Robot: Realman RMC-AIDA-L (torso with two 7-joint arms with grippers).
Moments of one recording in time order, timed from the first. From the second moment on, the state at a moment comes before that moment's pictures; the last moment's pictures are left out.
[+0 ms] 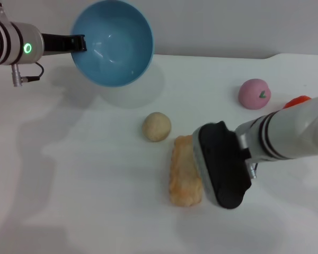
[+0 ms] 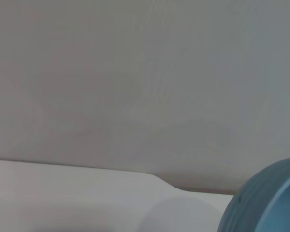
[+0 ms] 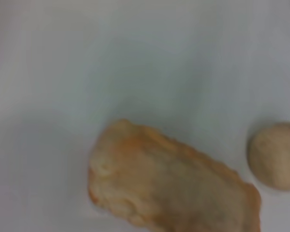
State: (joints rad) left arm -0.50 -2.05 -1.90 -1.12 2.47 -0.81 0.26; right arm 0.59 2.08 -2.09 -1.28 -2.71 -1.00 1.97
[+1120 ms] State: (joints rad) left arm -0.52 -2.04 -1.93 -1.09 2.47 -0.84 0.28; right arm 0.66 2.08 -2.32 -1.12 -2.63 -0.80 1.99
